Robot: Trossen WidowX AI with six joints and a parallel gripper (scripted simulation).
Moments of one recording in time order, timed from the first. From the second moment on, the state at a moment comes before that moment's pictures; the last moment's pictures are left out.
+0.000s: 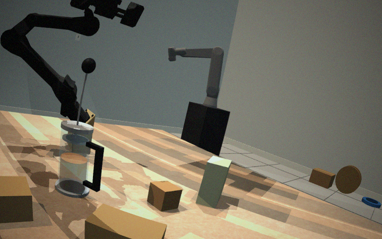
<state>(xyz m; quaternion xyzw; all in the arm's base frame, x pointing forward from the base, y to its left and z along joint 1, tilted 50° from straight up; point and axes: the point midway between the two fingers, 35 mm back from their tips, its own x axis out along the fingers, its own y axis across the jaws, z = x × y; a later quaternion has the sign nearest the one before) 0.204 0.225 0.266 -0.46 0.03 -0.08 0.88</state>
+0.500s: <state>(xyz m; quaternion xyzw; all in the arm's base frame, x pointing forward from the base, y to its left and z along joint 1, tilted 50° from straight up) 0.226 0.202 0.220 -0.40 0.05 -0.12 0.91</state>
